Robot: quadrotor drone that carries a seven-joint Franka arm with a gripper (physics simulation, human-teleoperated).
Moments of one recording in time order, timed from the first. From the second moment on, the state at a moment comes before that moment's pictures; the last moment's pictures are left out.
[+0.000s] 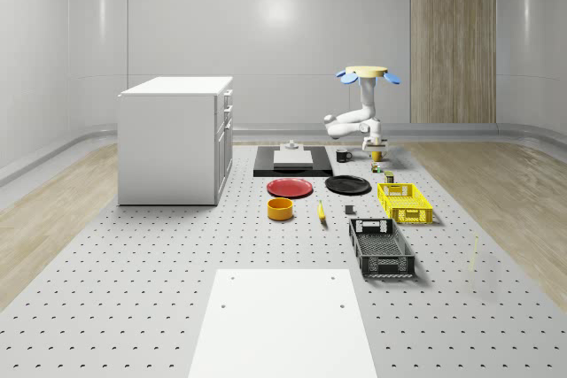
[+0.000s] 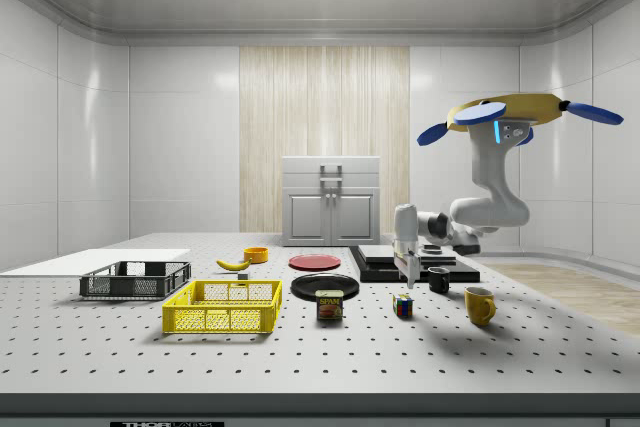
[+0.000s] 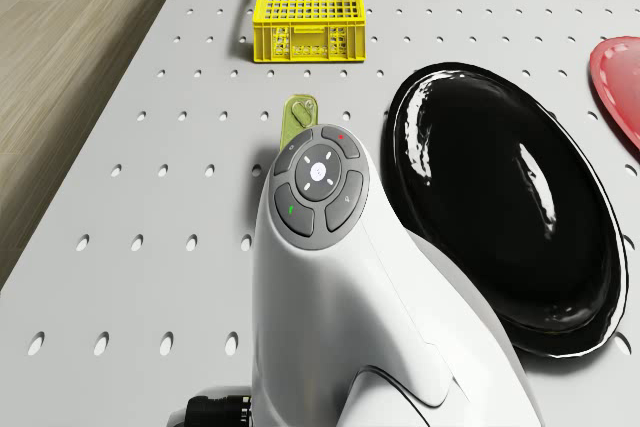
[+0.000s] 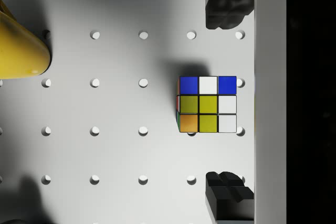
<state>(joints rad) -1.09 -1.22 1.31 -2.89 -1.91 1.29 1.62</state>
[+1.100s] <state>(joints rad) -1.16 -1.30 1.24 -2.81 -1.97 1.42 1.63</state>
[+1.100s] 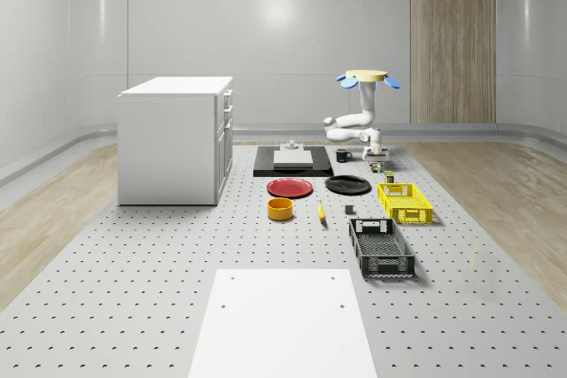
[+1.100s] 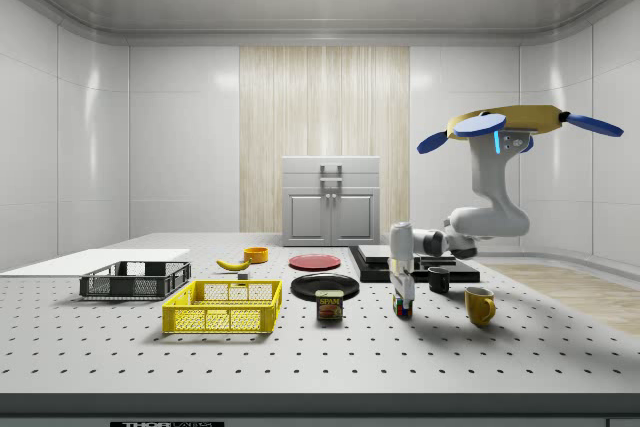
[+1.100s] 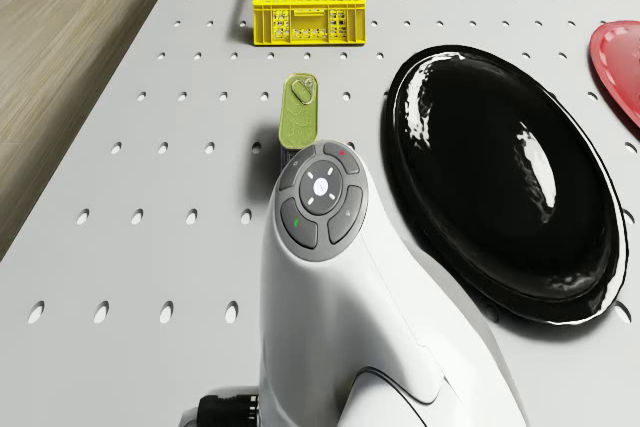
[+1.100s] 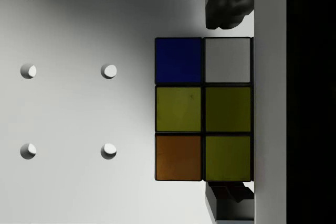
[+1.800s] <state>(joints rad) -1.18 -1.34 1.23 -2.78 -1.97 1.47 1.63</state>
